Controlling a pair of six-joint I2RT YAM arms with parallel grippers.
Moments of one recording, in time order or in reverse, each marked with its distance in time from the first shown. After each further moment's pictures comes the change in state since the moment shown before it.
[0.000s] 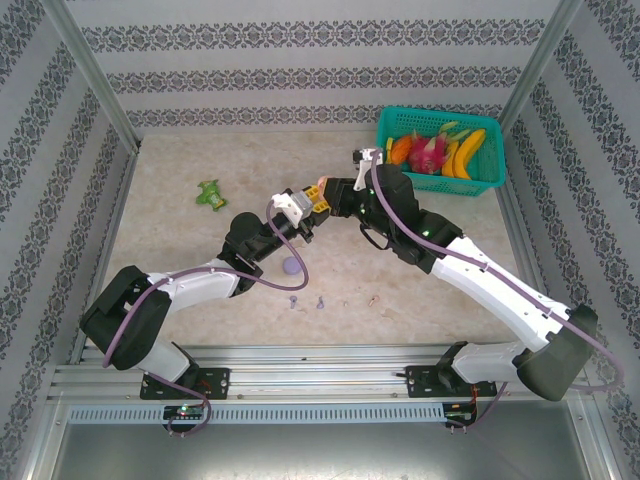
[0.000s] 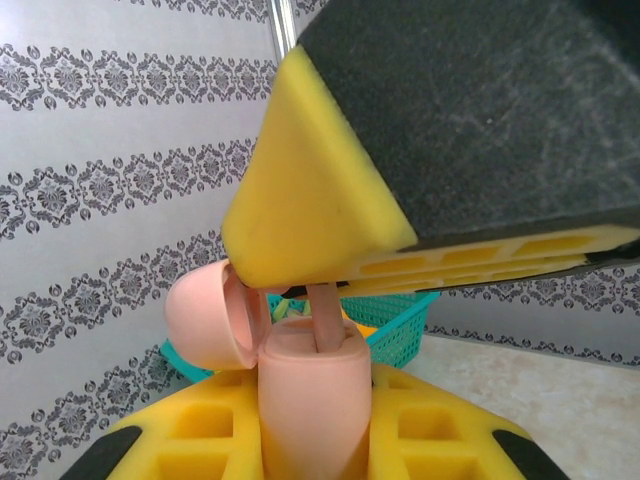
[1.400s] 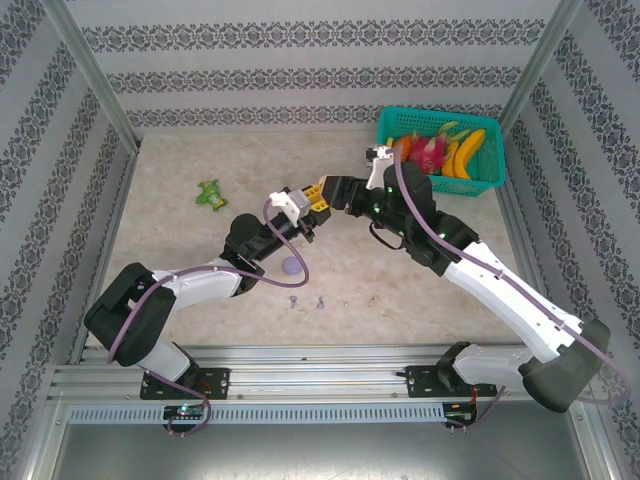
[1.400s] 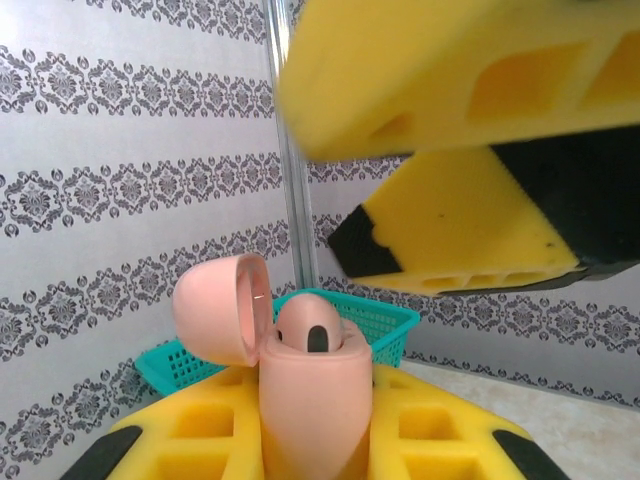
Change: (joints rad) left arm -0.001 0.026 0.000 0.076 0.015 -0.087; right arm -0.079 -0.086 -0.023 -0.022 -0.128 0.074
